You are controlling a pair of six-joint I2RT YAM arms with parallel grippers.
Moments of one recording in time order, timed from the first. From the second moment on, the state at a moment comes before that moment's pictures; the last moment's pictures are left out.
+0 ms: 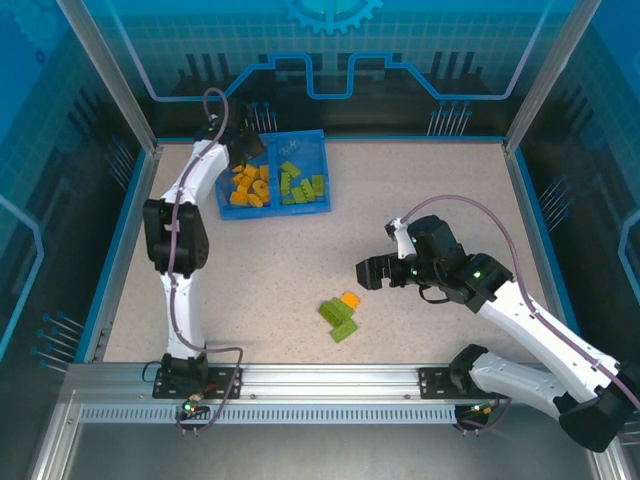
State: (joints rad) left arm -0.10 2.15 2.01 -0.73 -0.07 -0.64; right arm 0.66 0.95 0.92 -0.75 -0.18 0.46
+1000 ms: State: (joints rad) left arm -0.98 1.92 1.32 -0.67 -0.09 -0.61; right arm 0.66 0.56 0.75 -0.88 0.11 0.60
